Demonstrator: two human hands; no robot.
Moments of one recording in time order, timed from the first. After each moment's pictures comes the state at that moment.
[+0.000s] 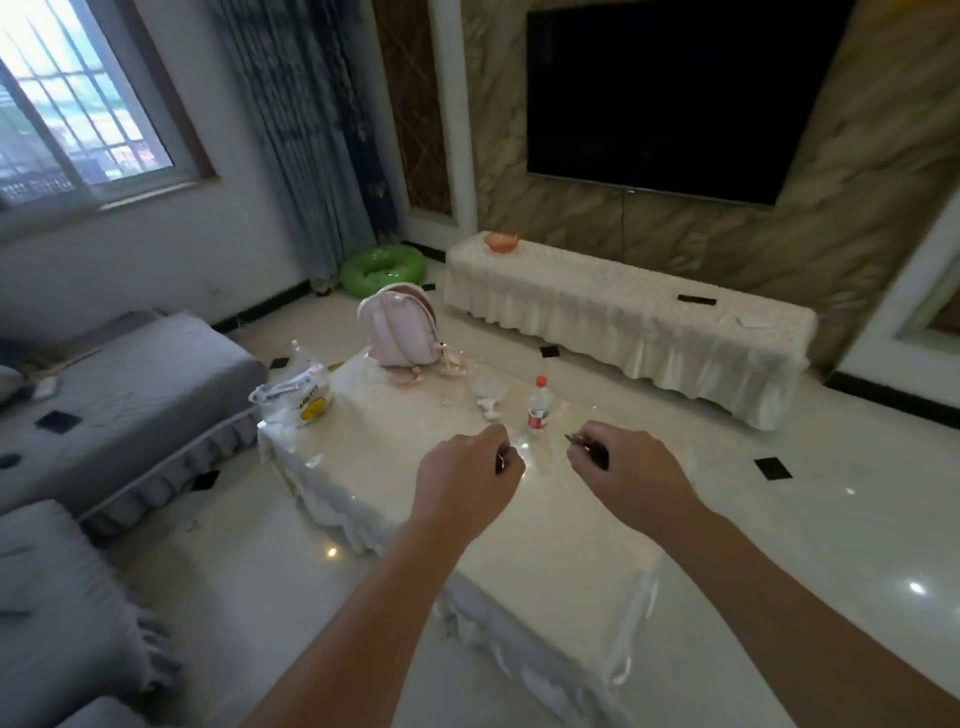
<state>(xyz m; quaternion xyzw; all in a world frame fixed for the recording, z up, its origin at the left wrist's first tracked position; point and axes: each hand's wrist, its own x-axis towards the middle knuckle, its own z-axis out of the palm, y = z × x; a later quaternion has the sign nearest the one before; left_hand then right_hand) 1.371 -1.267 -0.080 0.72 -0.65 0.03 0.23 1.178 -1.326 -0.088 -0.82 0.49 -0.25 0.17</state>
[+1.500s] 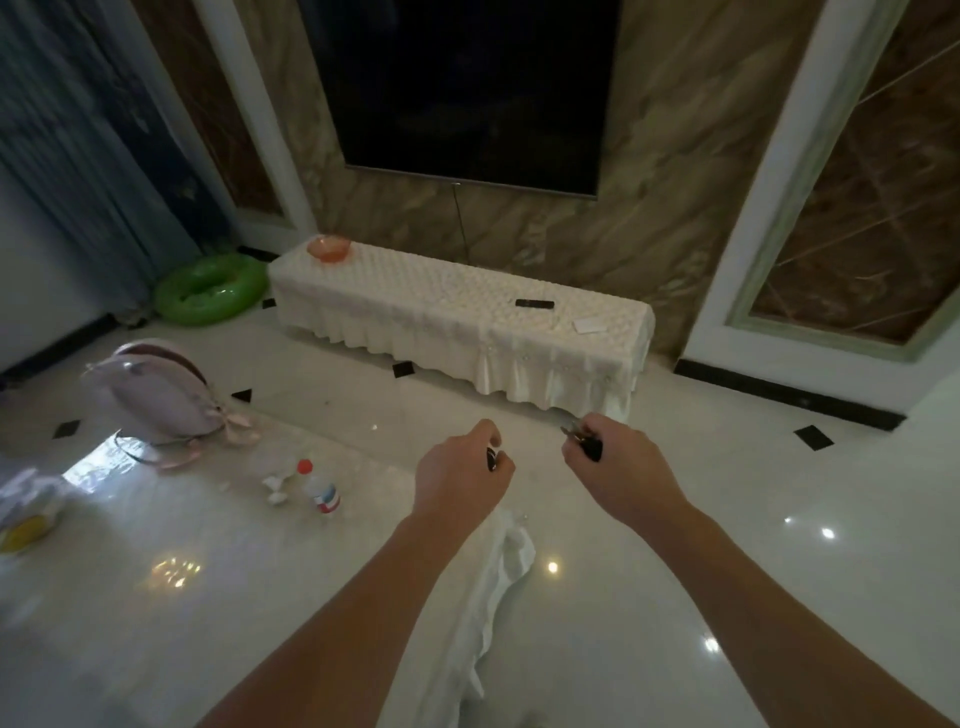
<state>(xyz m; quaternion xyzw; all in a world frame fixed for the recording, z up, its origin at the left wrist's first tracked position) 0.983 -1.689 -0.138 0.69 -0.69 -0.09 0.21 0.788 -1.697 -0.122 -0.70 0.64 -0.25 0.19</state>
